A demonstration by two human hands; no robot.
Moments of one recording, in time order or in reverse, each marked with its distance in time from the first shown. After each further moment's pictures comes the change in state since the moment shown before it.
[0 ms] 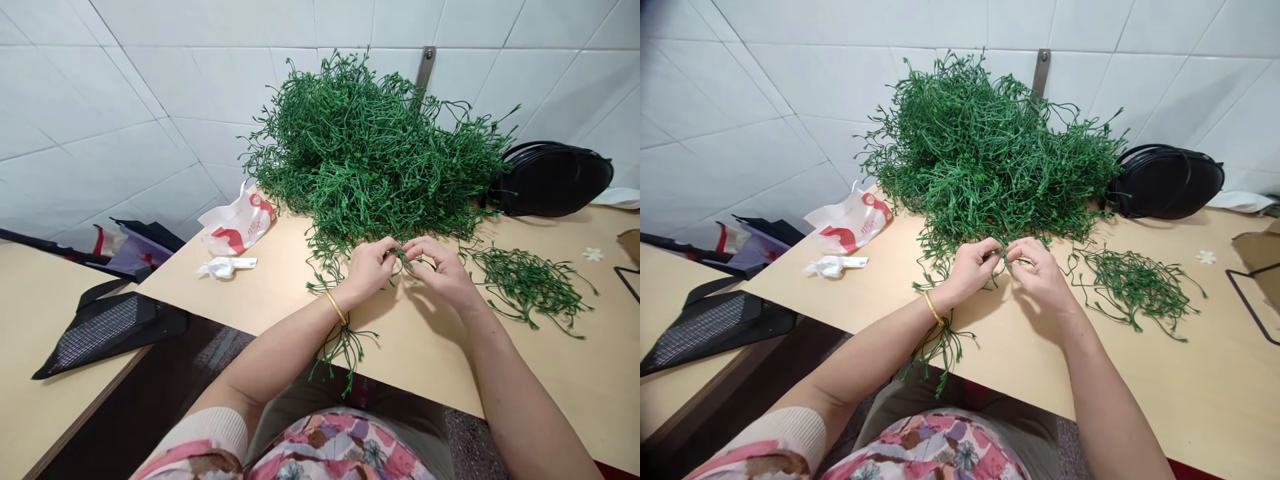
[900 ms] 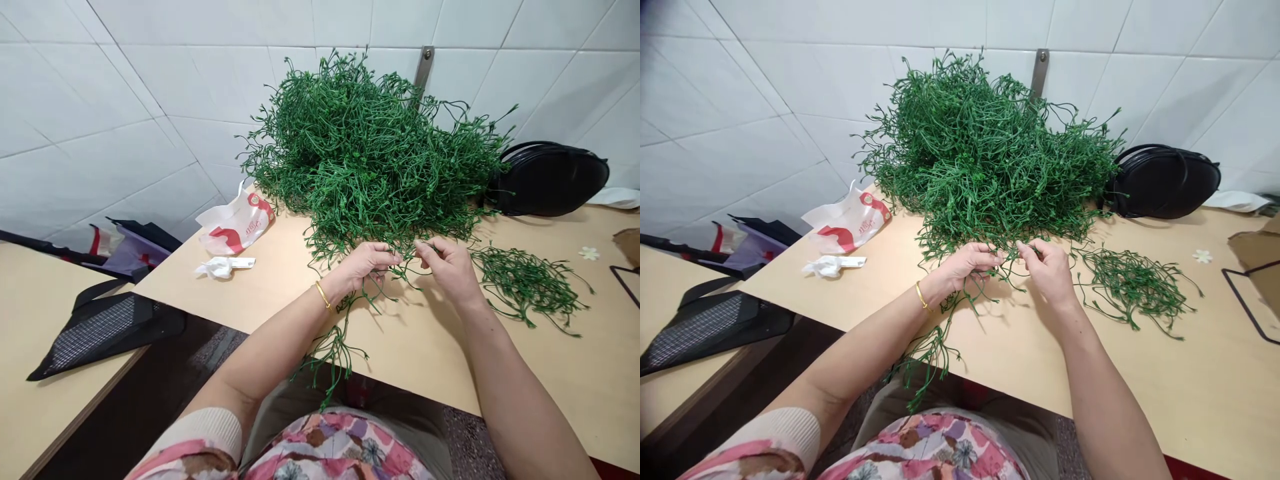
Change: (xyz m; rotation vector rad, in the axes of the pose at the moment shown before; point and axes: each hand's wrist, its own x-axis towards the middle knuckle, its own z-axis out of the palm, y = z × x) left_hand 0.008 0.001 -0.012 -0.910 -0.412 -0.585; right_hand 0.004 -0.003 0.000 -0.027 0.236 0.329
